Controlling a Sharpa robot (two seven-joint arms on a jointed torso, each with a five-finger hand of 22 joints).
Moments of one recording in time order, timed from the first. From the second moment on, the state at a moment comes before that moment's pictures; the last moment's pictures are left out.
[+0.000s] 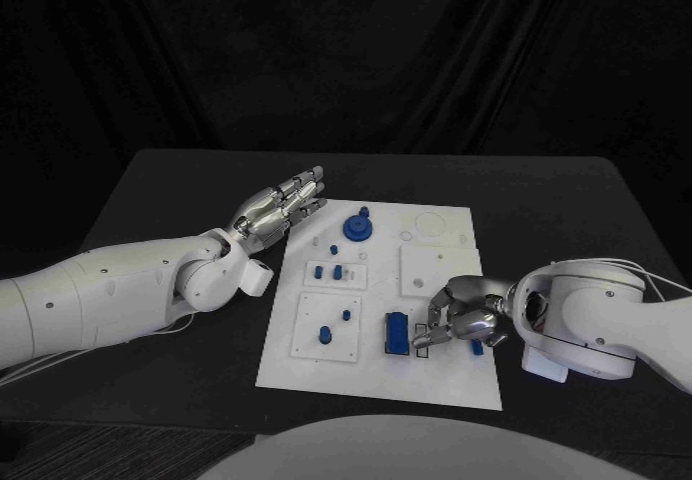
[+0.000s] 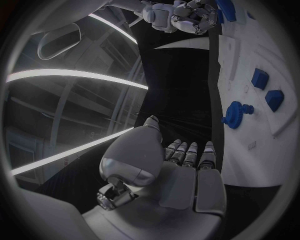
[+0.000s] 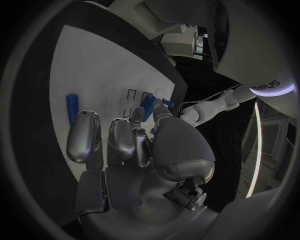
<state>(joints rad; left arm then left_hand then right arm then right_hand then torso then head) 1.13 -0.86 -0.21 1.37 -0.15 0.07 0.68 1.27 0.29 -0.24 0.28 0.36 0.08 0.08 0.01 0.01 0.00 0.06 0.00 0.00 0.00 0.08 0.00 0.00 0.17 0.00 0.19 0.00 0.00 1.22 -0.99 -0.21 1.92 -1.02 0.03 -0.46 1.07 0.01 -0.03 0.08 0.11 0.78 -0.01 0.94 0.98 1.46 -0.07 1.57 1.31 1.47 -0.13 1.32 1.00 0.08 1.47 -0.02 1.20 1.31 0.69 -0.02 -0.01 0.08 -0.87</state>
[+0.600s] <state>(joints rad) 1.13 -0.85 -0.21 1.36 -0.15 0.08 0.68 1.28 0.29 -0.23 0.28 0.37 0.08 0.08 0.01 0.01 0.00 0.06 0.00 0.00 0.00 0.08 0.00 0.00 0.17 0.00 0.19 0.00 0.00 1.20 -0.95 -0.21 1.90 -1.08 0.04 -0.46 1.07 0.01 -0.04 0.08 0.11 0.77 -0.01 0.94 0.99 1.46 -0.07 1.57 1.31 1.47 -0.13 1.32 1.00 0.08 1.47 -0.02 1.20 1.31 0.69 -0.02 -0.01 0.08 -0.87</state>
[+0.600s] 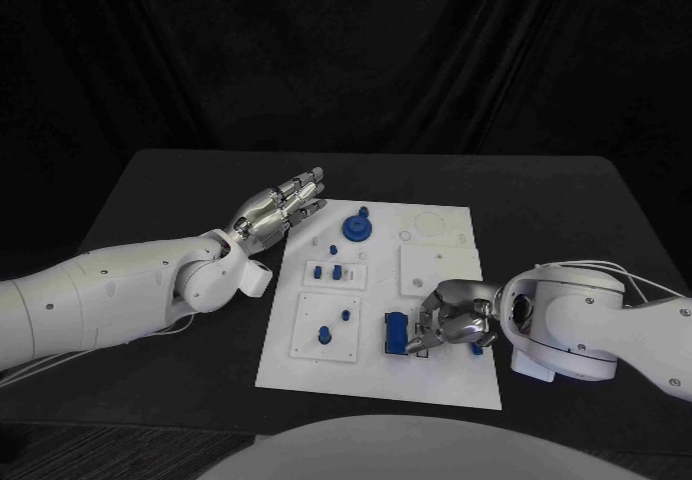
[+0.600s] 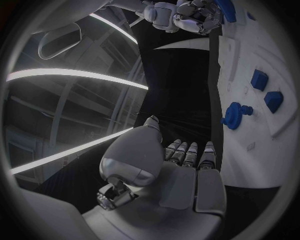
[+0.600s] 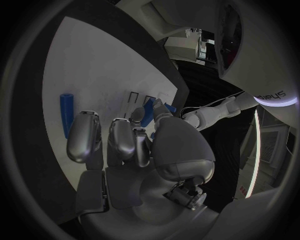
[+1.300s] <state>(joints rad) 1.13 -0.85 -0.21 1.36 -0.15 0.09 0.68 1.28 0.29 -0.23 0.28 0.37 0.08 0.08 0.01 0.01 0.00 0.06 0.00 0.00 0.00 0.08 0.00 0.00 0.17 0.00 0.19 0.00 0.00 1.19 -0.92 -0.21 1.88 -1.09 0.03 -0.45 1.08 0.03 -0.04 0.09 0.11 0.76 -0.01 0.93 1.01 1.47 -0.08 1.57 1.31 1.47 -0.13 1.32 0.99 0.08 1.47 -0.02 1.19 1.31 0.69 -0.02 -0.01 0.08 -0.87</state>
